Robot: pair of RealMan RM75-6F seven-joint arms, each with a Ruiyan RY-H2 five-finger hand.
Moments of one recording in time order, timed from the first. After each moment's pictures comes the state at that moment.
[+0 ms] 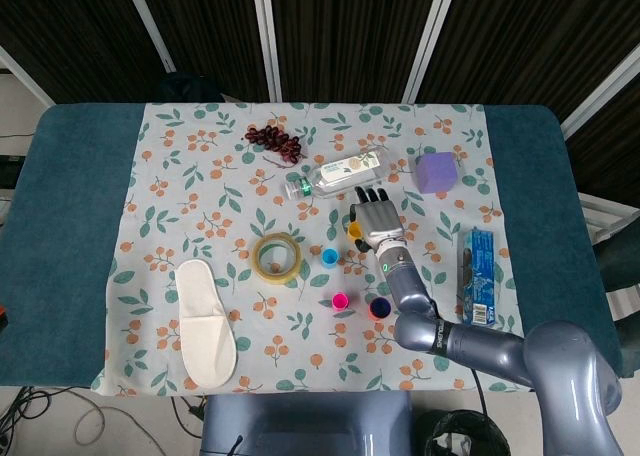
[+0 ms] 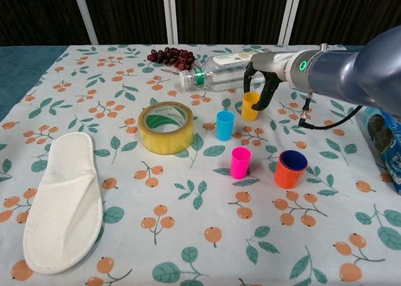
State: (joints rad) left arm -0.01 -1.13 -0.13 -1.64 1.37 1.57 0.02; right arm 1.12 -1.68 0.23 -1.22 -0.39 0.84 -0.64
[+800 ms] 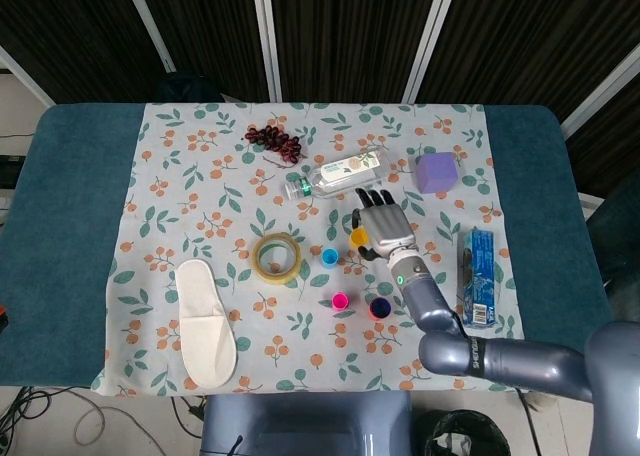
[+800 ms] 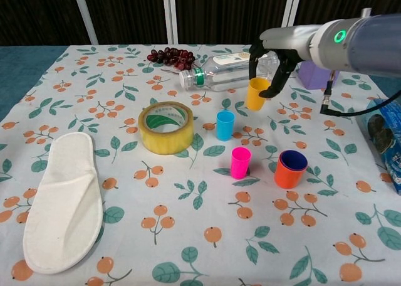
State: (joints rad) left arm -0.01 -1.13 -0.13 -1.64 1.38 1.58 0.01; right arm 1.05 -1.43 0.24 -1.67 -0.44 0.97 -0.66
